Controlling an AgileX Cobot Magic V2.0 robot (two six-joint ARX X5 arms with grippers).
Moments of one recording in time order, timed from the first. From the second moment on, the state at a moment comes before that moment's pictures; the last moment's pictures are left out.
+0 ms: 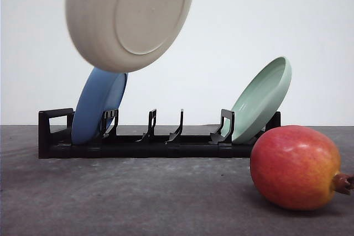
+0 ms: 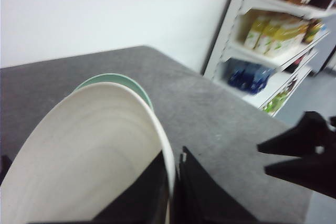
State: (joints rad) left_arx -0.85 1.01 0.83 0.07 0.09 -0.23; right_arx 0.32 0.43 0.61 -0.63 -0.24 0.07
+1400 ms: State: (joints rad) left_arx -0.99 1.15 0.51 0.10 0.11 0.33; right_arx 0.32 0.43 0.61 -0.63 -0.24 0.09
